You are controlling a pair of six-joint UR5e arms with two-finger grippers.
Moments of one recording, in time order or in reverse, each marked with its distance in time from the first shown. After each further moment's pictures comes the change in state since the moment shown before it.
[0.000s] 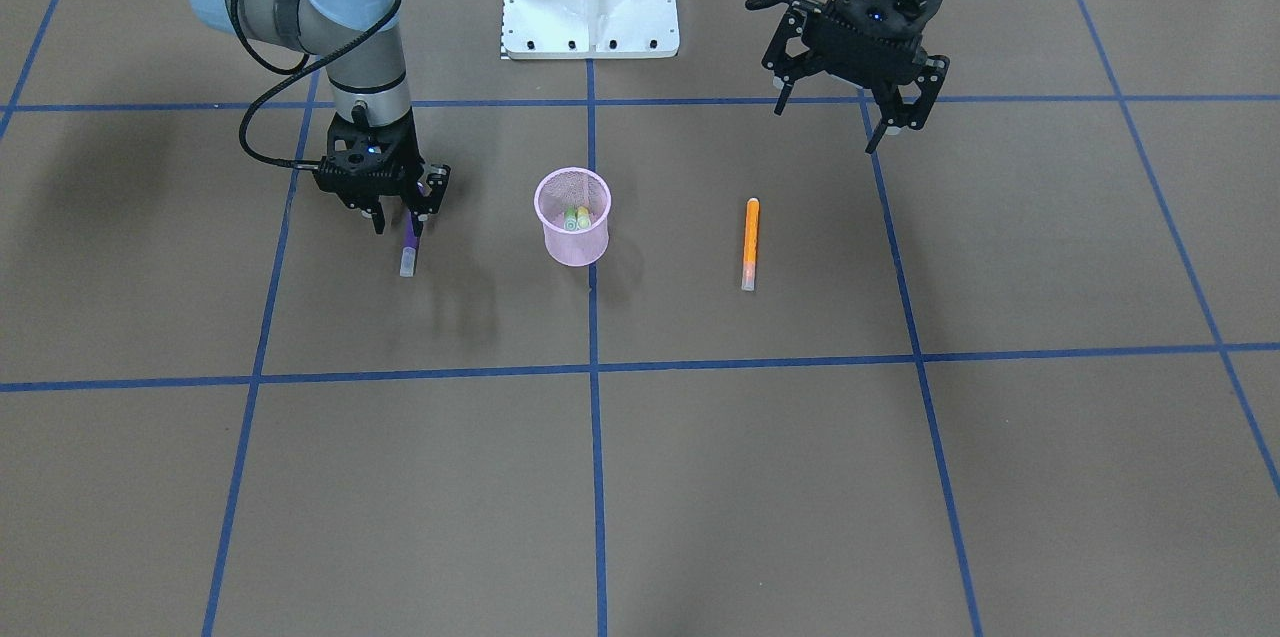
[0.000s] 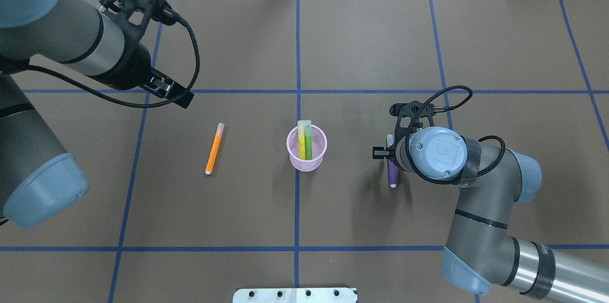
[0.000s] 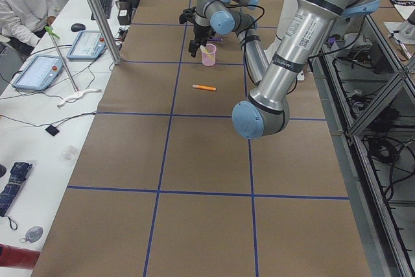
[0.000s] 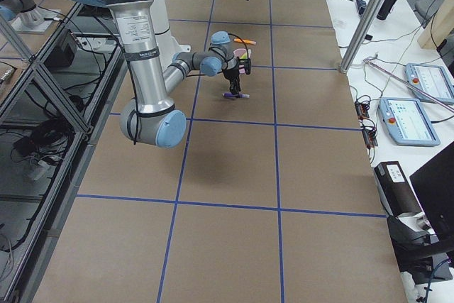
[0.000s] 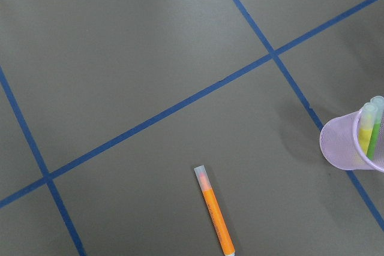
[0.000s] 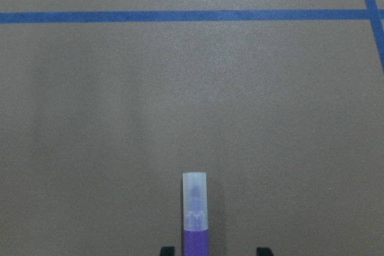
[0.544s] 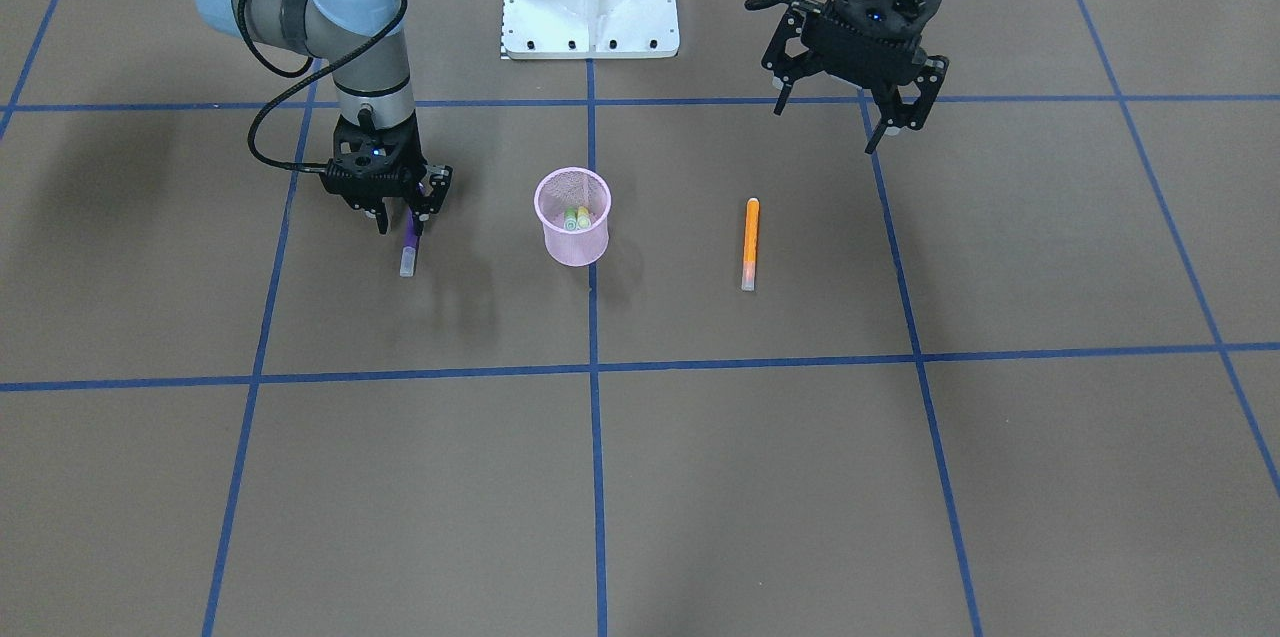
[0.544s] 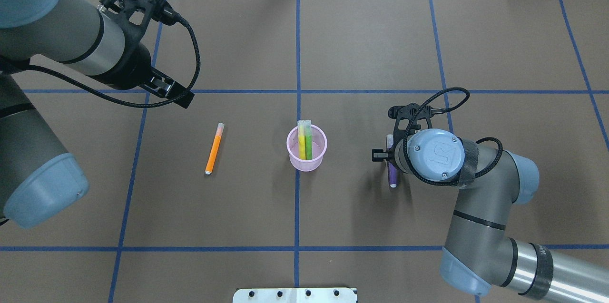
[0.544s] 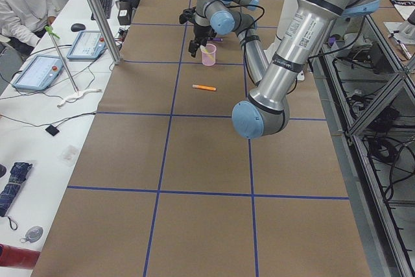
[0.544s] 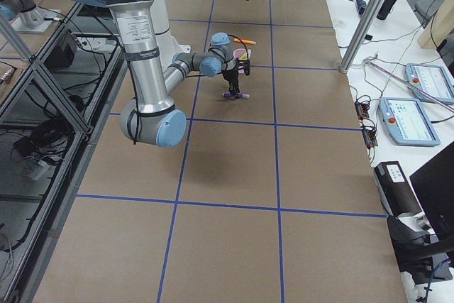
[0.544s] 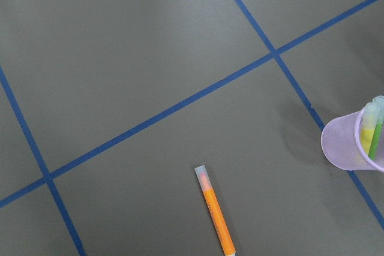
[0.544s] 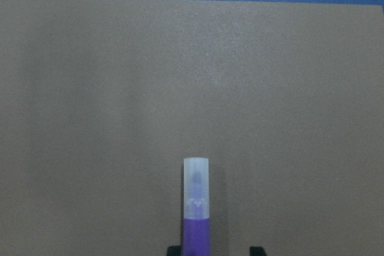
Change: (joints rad) left arm 0.000 0.000 0.001 0.000 0.000 0.001; right arm -0.006 0.004 -0.012 -0.001 0.003 -0.016
